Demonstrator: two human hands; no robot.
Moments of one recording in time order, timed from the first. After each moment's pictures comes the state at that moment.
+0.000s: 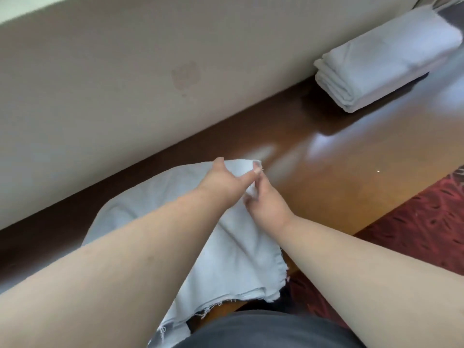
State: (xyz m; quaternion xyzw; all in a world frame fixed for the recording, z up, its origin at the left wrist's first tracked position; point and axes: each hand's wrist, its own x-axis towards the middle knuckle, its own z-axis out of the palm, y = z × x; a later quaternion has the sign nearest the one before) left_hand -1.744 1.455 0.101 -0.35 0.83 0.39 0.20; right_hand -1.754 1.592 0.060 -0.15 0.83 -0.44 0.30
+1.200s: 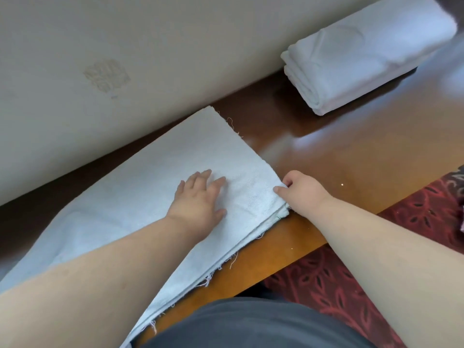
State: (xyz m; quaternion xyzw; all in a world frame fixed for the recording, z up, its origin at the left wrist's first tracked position) left_hand -1.771 1.513 0.042 -0.10 0.97 0.09 0.22; right_hand -1.912 1.747 0.022 -0.07 0.91 -0.20 0.36
